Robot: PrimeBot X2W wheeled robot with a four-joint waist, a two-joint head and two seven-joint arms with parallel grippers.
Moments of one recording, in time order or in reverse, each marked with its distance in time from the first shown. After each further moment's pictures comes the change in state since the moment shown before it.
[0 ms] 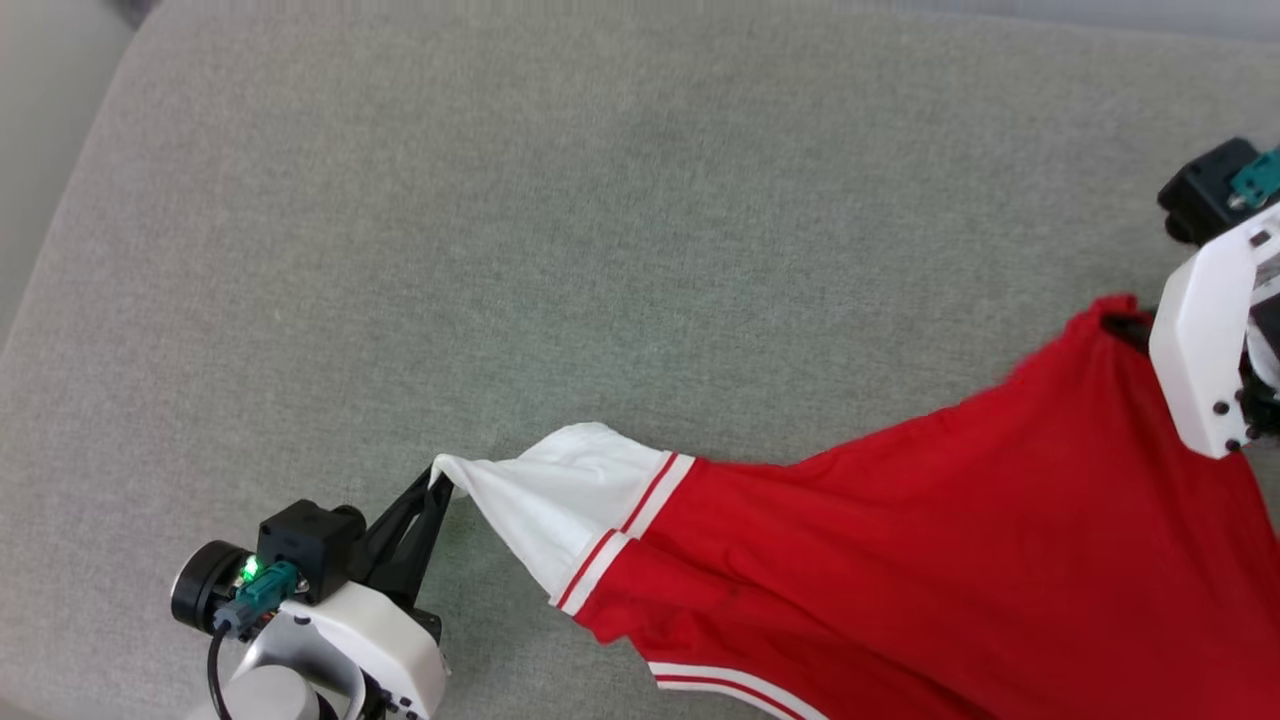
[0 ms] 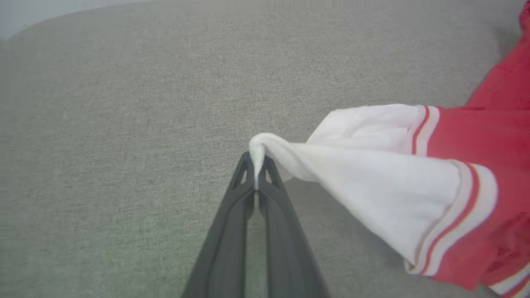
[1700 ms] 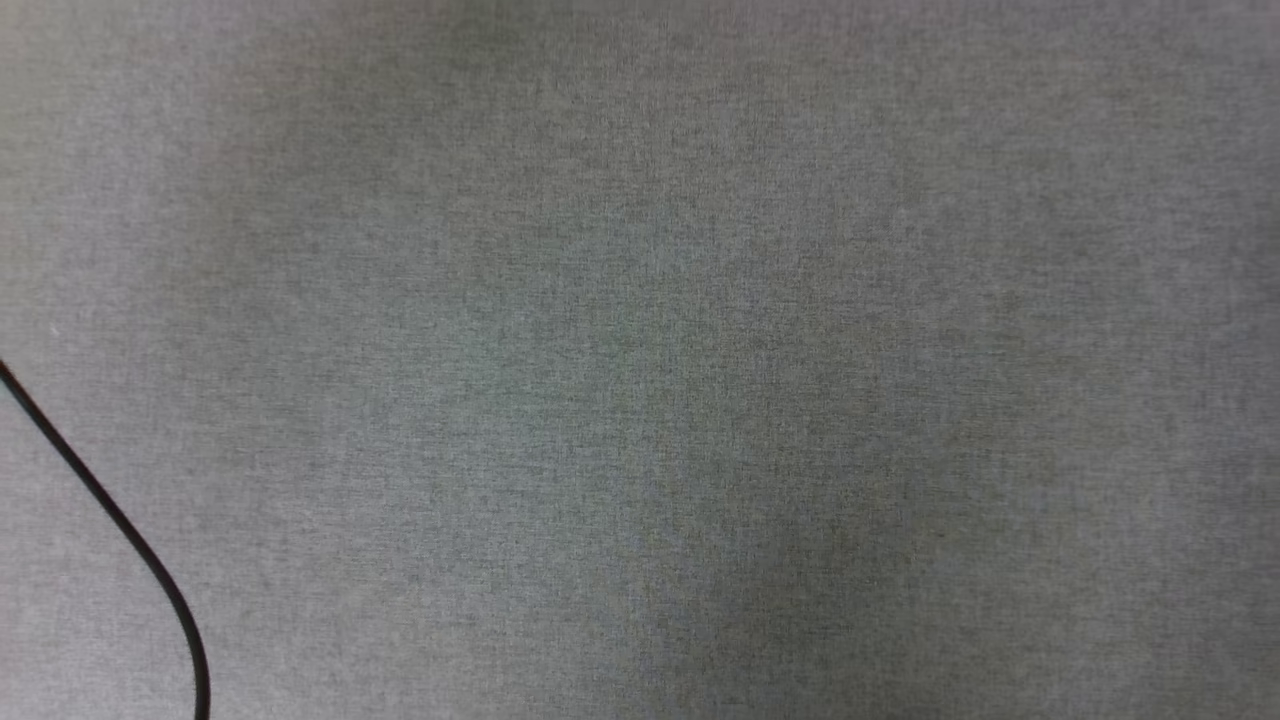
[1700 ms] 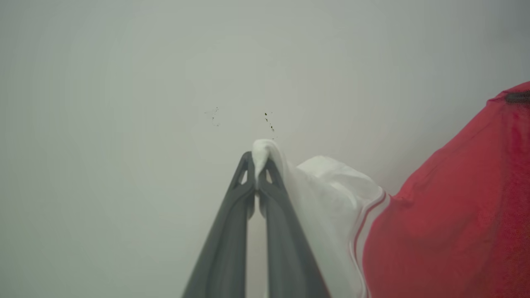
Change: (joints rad) left arm -1.511 -0.066 0.194 0.388 0.170 -0.353 0.219; right arm -1.061 0.296 -0.149 0.410 -0.445 0.000 -0.529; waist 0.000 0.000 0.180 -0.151
